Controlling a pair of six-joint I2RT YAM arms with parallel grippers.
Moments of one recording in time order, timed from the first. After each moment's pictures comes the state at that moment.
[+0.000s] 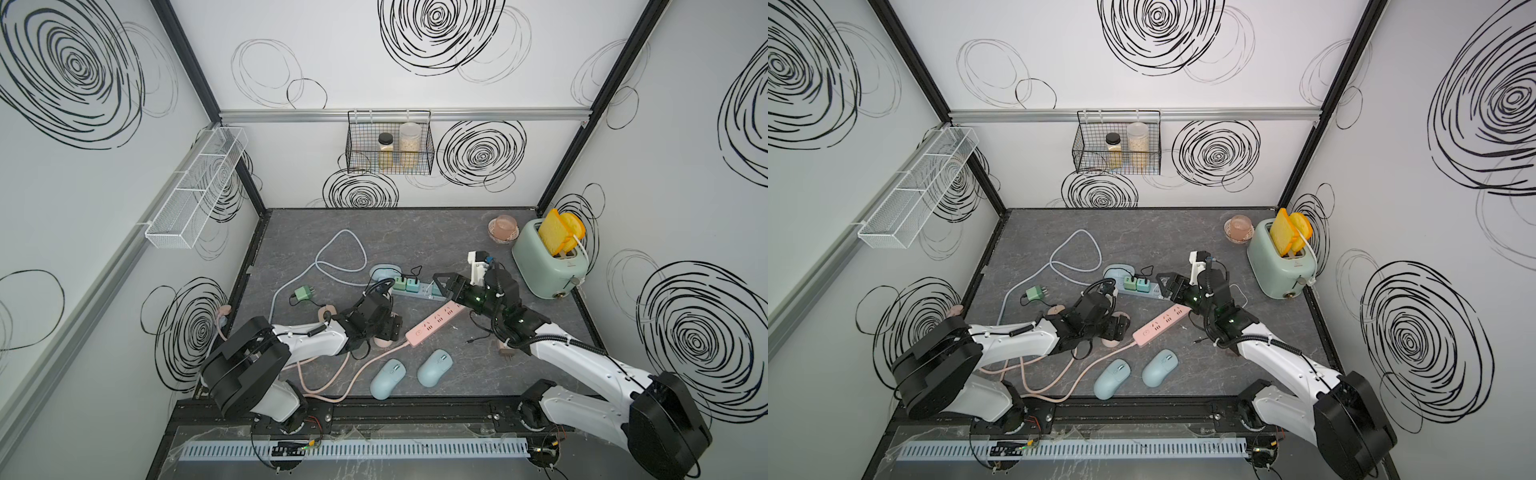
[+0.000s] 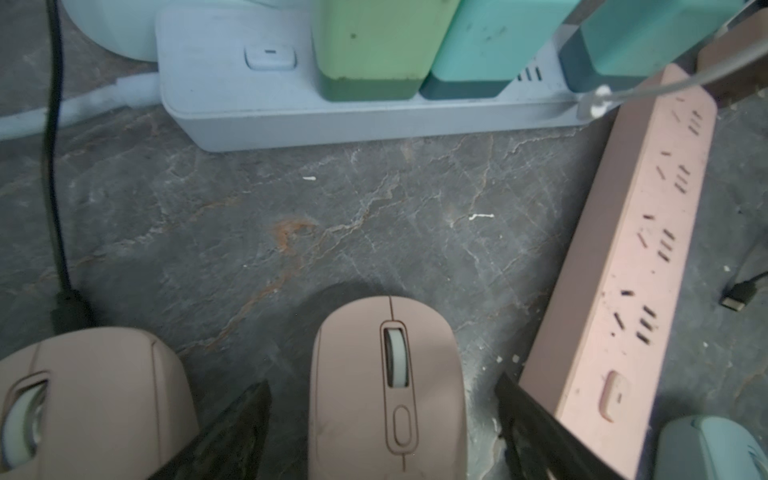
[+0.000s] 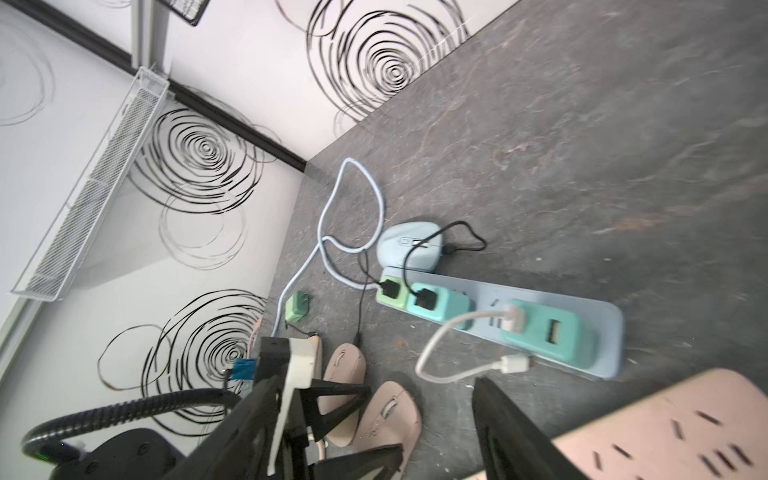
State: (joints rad) left arm -0.76 1.48 0.59 0.02 -0.07 -0.49; right arm 0.56 1.07 0.55 0.14 -0.14 0.89
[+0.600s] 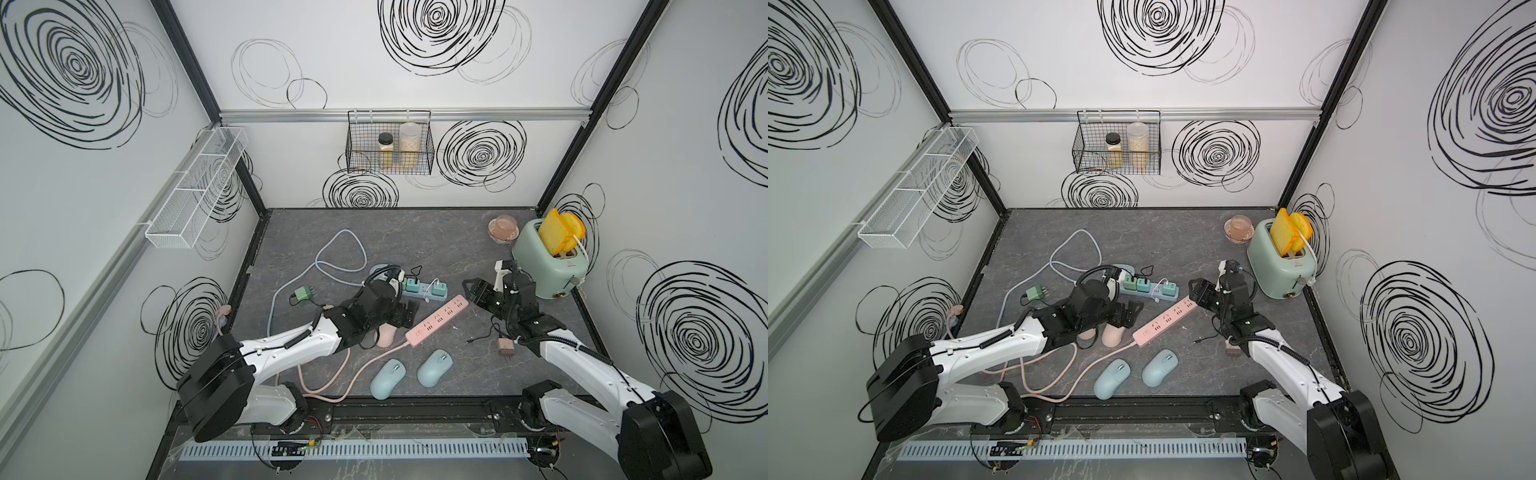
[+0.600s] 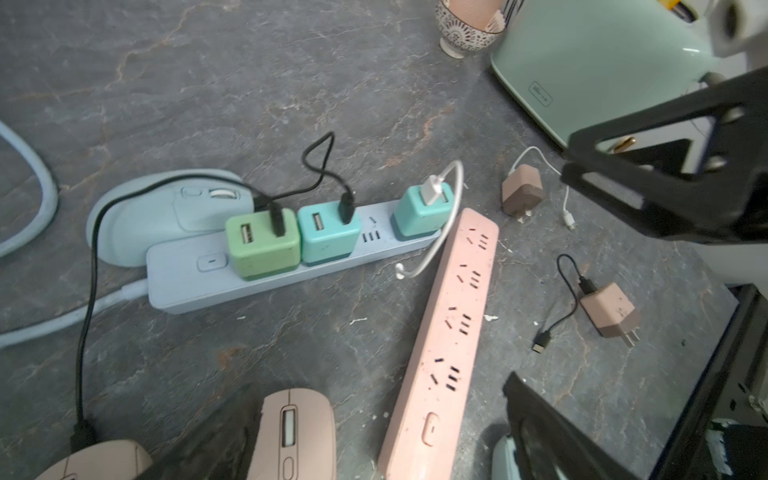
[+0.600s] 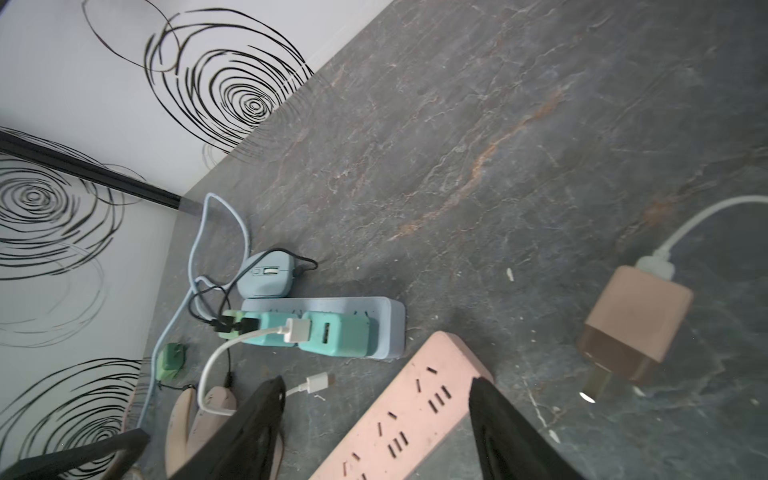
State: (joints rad) left arm -0.85 1.34 0.78 -0.05 -0.09 -0.42; right arm 0.35 1.04 0.47 -0.02 -0.10 0.75
